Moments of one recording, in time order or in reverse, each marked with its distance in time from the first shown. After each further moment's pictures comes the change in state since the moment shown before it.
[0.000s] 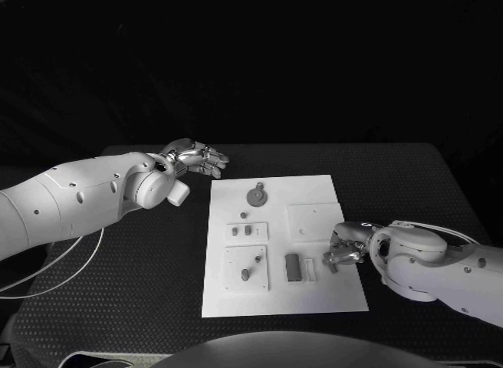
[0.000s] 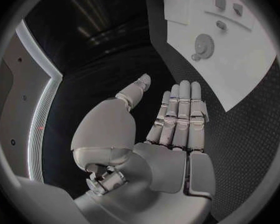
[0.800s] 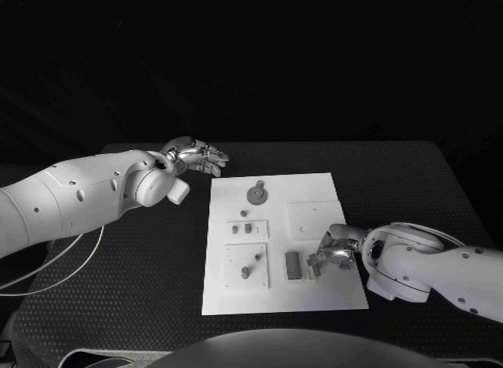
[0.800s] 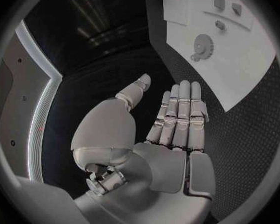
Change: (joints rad) left arm 0.000 -0.001 0.000 0.001 -0.007 0.002 -0.002; left_hand 0.000 0.000 0.000 0.000 0.000 0.000 0.000 0.000 -0.001 0.000 0.000 0.000 0.000 0.000 0.000 0.000 0.001 0.000 0.000 0.000 0.000 0.000; right arm 0.005 0.020 -0.002 0.045 0.302 -0.060 -0.024; right_hand 0.004 -0.003 0.000 0.000 -0.001 -0.003 0.003 0.012 -0.002 0.002 0.002 0.008 0.002 0.005 -0.002 0.000 -0.003 -0.006 0.005 -0.001 0.004 0.000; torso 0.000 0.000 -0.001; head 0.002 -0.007
